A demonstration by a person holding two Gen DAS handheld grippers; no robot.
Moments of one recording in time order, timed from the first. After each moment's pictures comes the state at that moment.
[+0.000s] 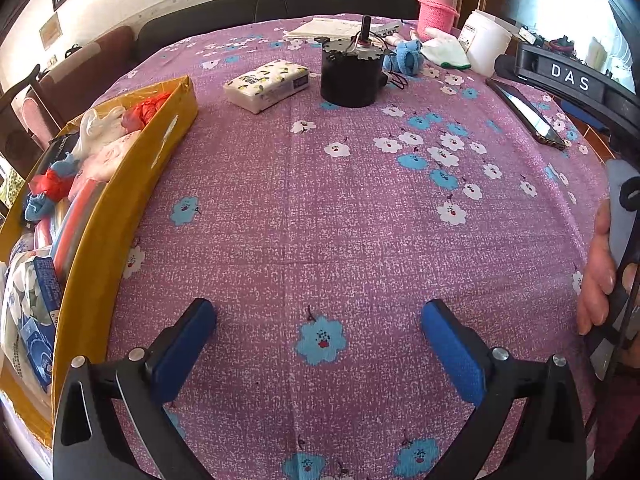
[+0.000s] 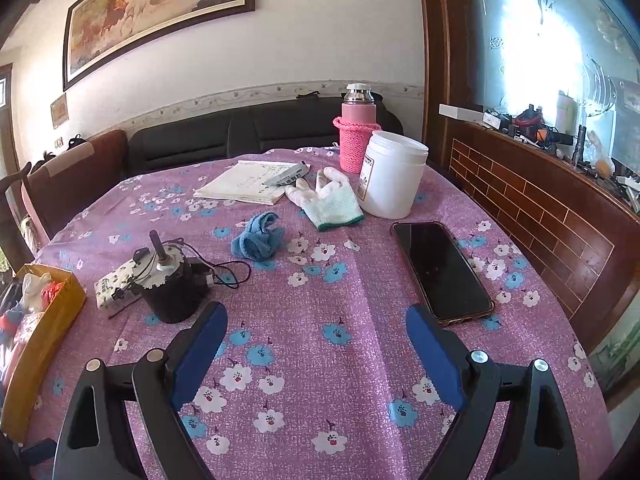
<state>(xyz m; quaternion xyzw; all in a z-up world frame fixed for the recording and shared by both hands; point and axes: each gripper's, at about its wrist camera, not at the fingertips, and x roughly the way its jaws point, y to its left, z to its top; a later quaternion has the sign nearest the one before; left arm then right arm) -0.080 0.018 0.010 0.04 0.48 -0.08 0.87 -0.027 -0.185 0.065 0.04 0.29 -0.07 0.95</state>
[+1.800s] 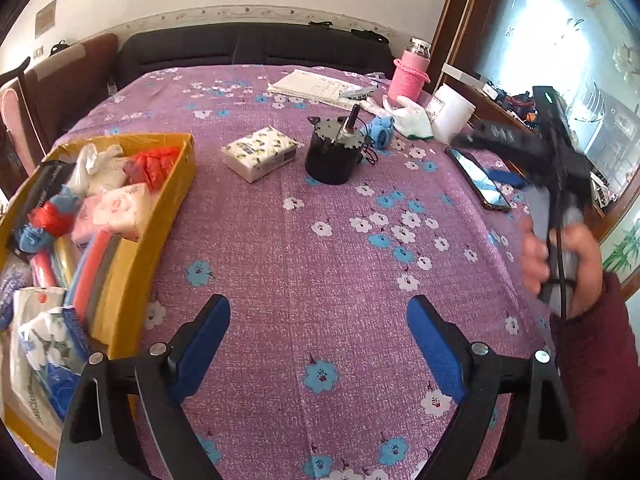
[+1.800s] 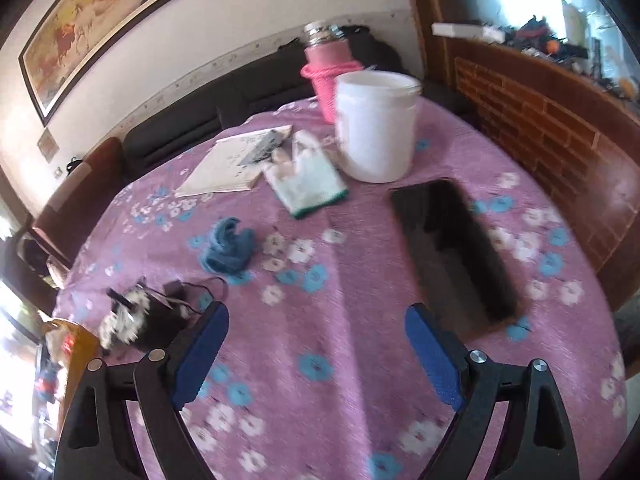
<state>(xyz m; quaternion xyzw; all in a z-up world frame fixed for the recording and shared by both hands) -0.077 0.051 0.055 -0.04 0.42 -0.16 0.89 0.050 -0.255 0.062 0.17 0.39 -0.03 0.90</state>
